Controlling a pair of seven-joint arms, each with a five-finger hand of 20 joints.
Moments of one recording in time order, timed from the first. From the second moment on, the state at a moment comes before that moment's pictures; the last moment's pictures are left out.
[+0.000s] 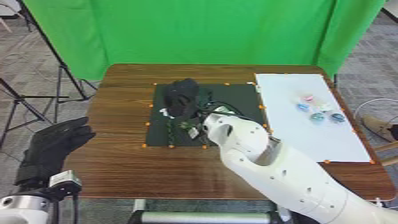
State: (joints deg) left arm 147.3 -46.3 -108.1 -131.0 37.9 23.0 18.9; right arm -60.9 -65.4 35.0 -100.8 -131.7 0.2 11.5
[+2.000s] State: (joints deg) left arm 133.2 -42.5 -99.8 -126.0 37.5 17.5 17.3; right arm -65.5 -79.8 36.9 -87.6 -140.7 -2.9 19.1
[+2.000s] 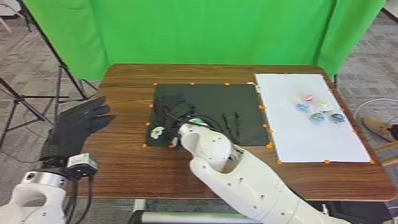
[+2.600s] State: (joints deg) left arm 150.8 -45.7 -112.5 -131.1 36.7 18.9 20.7; right arm -65.2 -69.5 36.1 -107.6 -133.8 -17.5 21.5
